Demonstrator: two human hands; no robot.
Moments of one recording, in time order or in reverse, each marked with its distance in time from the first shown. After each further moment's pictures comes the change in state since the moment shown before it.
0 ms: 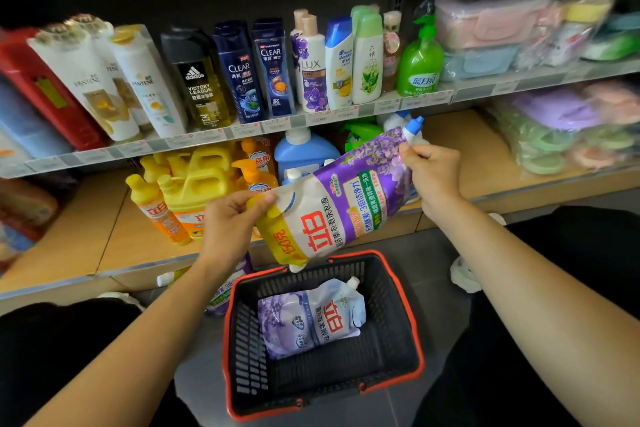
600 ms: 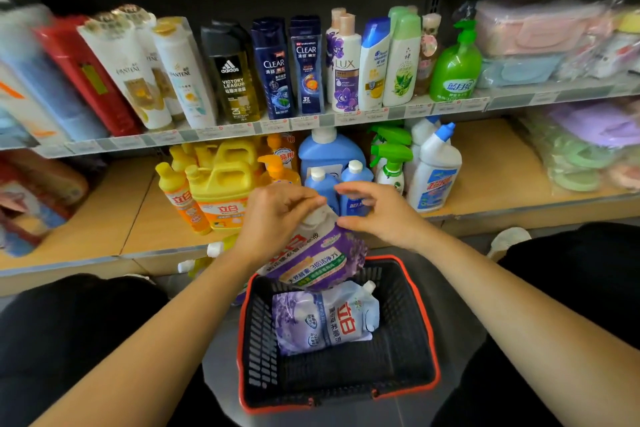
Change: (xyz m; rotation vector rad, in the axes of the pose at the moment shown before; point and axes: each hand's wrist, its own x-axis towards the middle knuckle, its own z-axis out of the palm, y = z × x) left_hand 0.002 0.019 0.004 0.476 -0.138 0.549; right_hand -0.061 0.004 0.054 -0.307 -0.877 -0.139
